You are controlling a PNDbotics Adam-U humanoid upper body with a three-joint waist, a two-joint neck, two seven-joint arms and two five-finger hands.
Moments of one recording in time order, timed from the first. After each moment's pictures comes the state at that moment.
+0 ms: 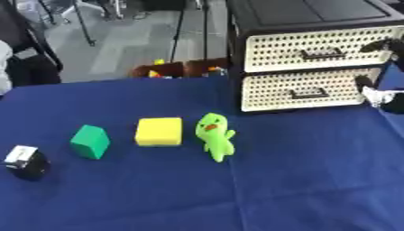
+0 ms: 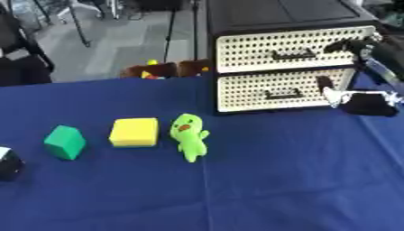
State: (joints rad) left arm -0.40 0.45 0.11 -1.99 -0.07 -0.40 0.38; right arm -0.51 -1.20 0.25 -1.75 0.41 0.15 -0.03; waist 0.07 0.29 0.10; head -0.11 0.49
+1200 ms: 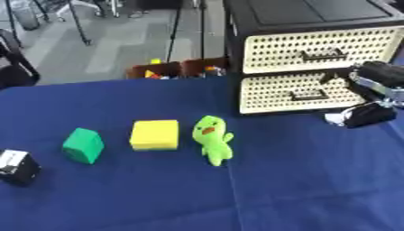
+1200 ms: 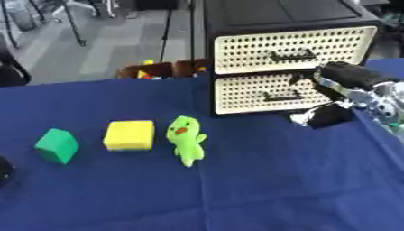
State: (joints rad) left arm -0.41 0.44 0.11 -1.99 -0.06 -0.39 0.37; right arm -0.70 -1.05 0.28 -1.53 0.52 0.09 0.38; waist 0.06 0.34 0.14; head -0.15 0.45
